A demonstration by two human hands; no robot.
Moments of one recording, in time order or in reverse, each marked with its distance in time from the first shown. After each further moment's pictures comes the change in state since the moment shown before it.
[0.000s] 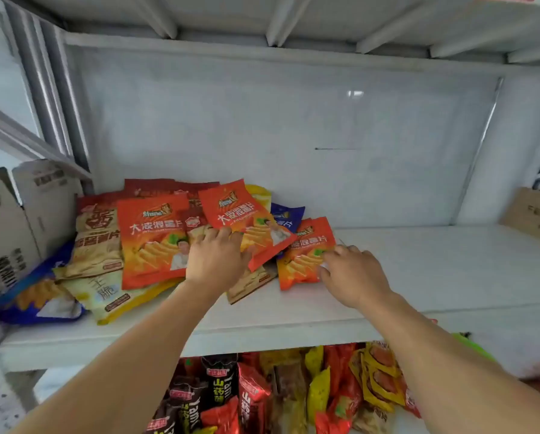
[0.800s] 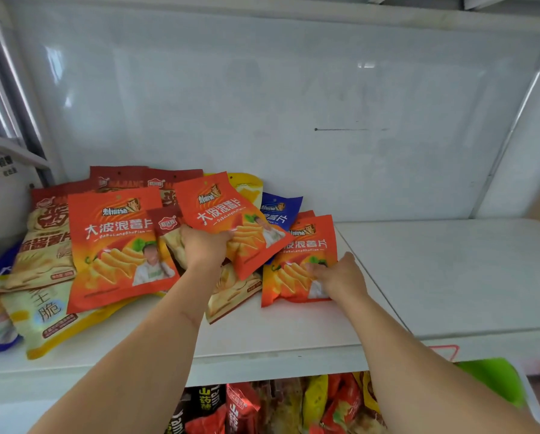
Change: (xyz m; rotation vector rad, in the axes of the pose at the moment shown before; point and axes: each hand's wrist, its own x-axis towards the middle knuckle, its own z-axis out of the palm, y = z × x) left_hand 0.084 0.024 0.069 -1.233 0.007 -1.060; right_hand 0.079 0.018 0.089 1.107 -0.108 0.756
